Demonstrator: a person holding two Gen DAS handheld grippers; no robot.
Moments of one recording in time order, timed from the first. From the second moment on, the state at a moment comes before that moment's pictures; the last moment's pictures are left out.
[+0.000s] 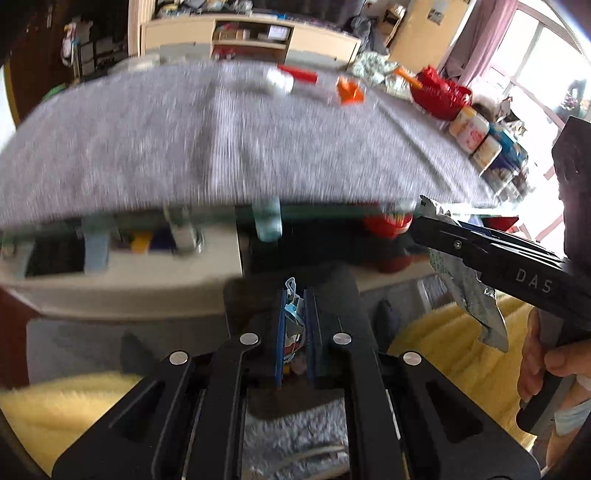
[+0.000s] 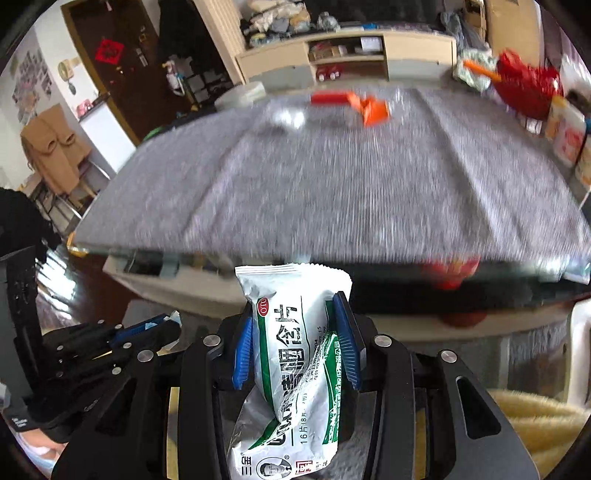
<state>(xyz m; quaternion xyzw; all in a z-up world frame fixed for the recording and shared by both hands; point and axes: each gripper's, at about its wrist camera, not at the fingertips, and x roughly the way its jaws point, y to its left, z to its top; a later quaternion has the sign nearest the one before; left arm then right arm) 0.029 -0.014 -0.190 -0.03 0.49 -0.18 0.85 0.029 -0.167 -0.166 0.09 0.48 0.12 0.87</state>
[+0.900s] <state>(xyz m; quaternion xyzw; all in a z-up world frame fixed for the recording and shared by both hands) 0.032 -0.029 -0.284 -0.04 0.59 -0.18 0.79 0.042 -0.160 -0.266 0.13 0.56 0.10 0.81</state>
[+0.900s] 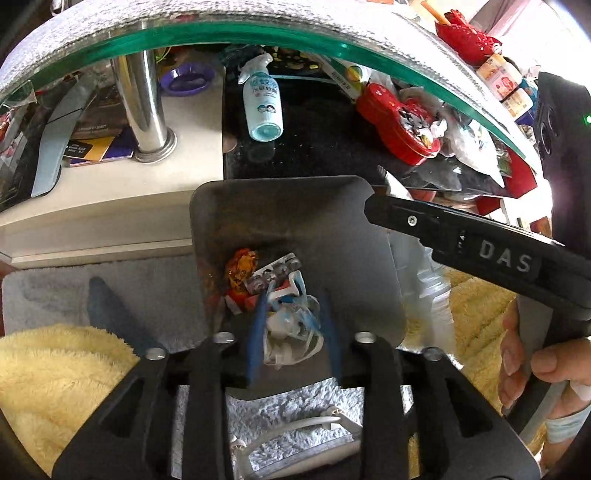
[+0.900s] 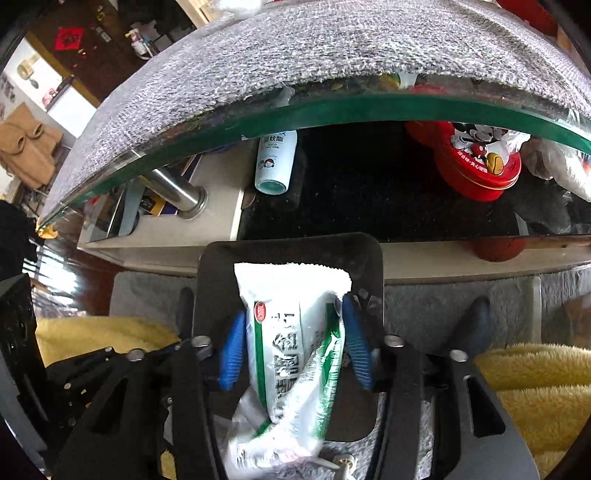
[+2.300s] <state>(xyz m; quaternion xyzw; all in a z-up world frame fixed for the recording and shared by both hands) 0.224 -0.027 -0.147 0.01 0.47 -0.12 0.88 0.212 -0.228 -0.130 0.10 0.43 0.00 0.90</state>
